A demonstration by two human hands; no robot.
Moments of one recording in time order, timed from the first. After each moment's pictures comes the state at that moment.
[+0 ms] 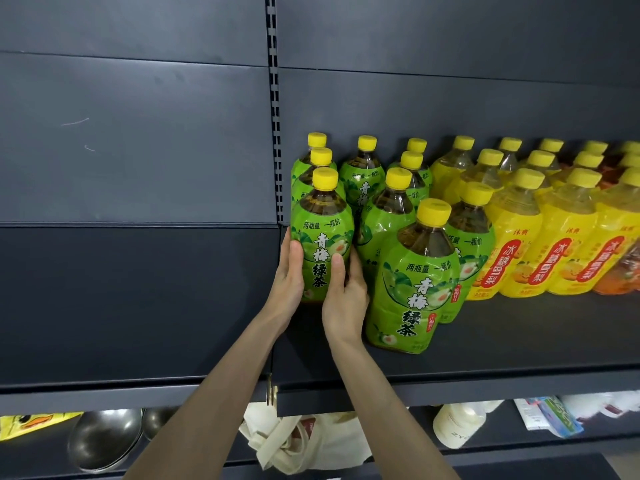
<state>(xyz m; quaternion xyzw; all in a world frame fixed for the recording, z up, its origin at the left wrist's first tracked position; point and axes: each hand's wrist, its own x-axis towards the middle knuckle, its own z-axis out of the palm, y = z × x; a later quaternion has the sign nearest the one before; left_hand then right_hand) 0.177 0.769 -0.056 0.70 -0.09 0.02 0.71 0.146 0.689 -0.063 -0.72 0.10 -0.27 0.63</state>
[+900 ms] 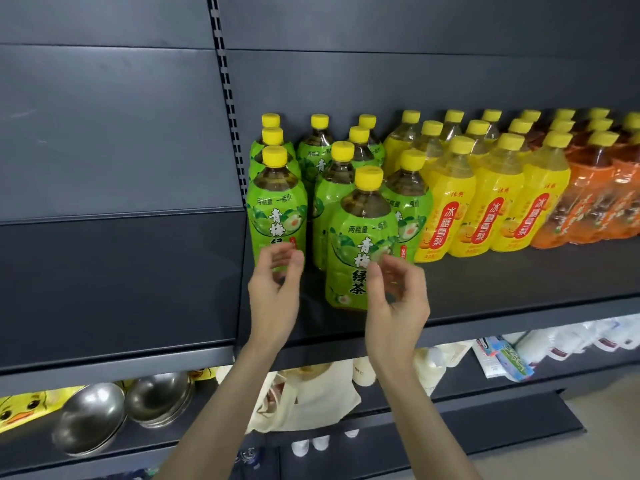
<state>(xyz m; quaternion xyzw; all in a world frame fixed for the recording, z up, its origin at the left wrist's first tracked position) 0.086 0.730 -0.045 0.71 -0.08 0.20 0.67 0.032 0.609 -0.040 -0.68 0.10 -0.42 0.60</state>
